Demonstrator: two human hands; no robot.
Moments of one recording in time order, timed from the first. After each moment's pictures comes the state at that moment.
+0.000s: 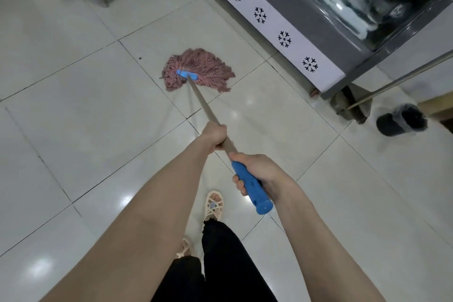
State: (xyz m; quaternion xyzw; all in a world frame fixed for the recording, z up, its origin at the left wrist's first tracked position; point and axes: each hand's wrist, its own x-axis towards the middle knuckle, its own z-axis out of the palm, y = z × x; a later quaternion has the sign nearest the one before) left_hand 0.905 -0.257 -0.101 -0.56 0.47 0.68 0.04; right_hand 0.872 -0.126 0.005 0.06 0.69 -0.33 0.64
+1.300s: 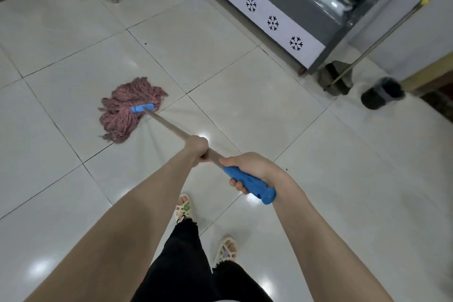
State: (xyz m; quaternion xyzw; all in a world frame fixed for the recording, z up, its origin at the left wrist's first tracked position) left_hand 1.112 -0.007 -0.094 -0.62 0.44 0.65 0.01; right_hand 1.036 0.116 0.026 -0.03 0.70 -0.24 0.68
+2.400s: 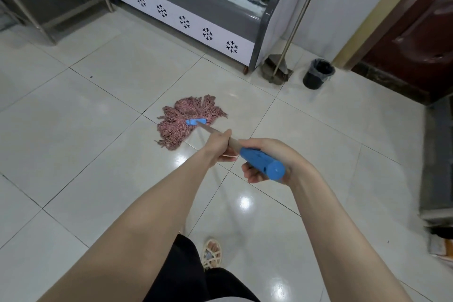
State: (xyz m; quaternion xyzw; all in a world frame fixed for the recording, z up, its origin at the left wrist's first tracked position) left_hand 0.995 0.204 -0.034 -0.40 0.55 0.73 0.06; right_hand 0.972 0.337 0.105 0.00 0.70 -0.46 0.54
